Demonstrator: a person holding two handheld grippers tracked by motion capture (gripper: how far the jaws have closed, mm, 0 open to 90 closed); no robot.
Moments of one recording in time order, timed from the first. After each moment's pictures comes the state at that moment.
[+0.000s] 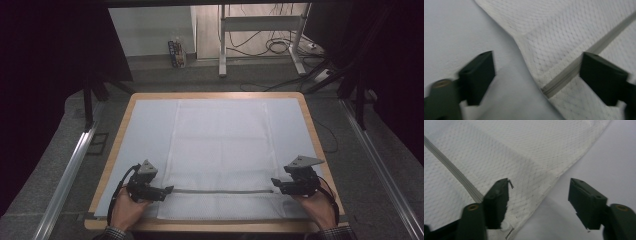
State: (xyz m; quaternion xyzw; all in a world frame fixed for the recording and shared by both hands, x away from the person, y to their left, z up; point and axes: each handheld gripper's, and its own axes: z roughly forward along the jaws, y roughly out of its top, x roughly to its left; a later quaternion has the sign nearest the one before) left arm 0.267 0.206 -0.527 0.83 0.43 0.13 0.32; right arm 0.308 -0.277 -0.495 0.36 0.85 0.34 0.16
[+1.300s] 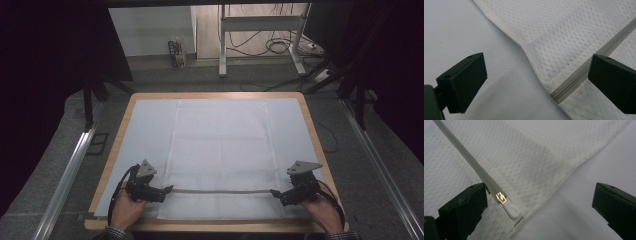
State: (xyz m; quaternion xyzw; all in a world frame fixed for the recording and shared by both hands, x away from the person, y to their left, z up) left arm 0.267 0.210 -0.529 0.83 0.41 0.16 0.34; right arm 0.299 -0.280 -0.505 0.32 0.88 0.33 0.14
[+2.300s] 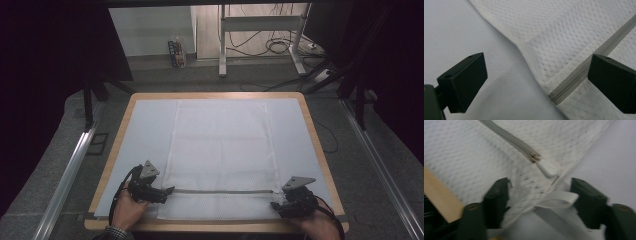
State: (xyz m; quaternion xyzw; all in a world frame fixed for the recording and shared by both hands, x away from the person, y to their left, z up) left arm 0.267 0.204 -0.531 0.84 0.40 0.17 0.33; right arm 0.256 -0.264 -0.512 0.36 0.89 0.26 0.13
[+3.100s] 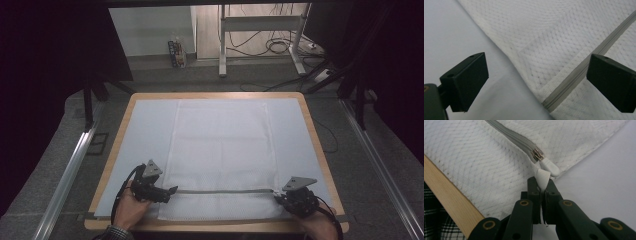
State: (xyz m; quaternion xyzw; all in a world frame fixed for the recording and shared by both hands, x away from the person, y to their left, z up) left arm 0.268 0.195 -0.525 0.84 0.40 0.15 0.34; right arm 0.257 -0.267 -0.508 0.33 0.89 0.27 0.13
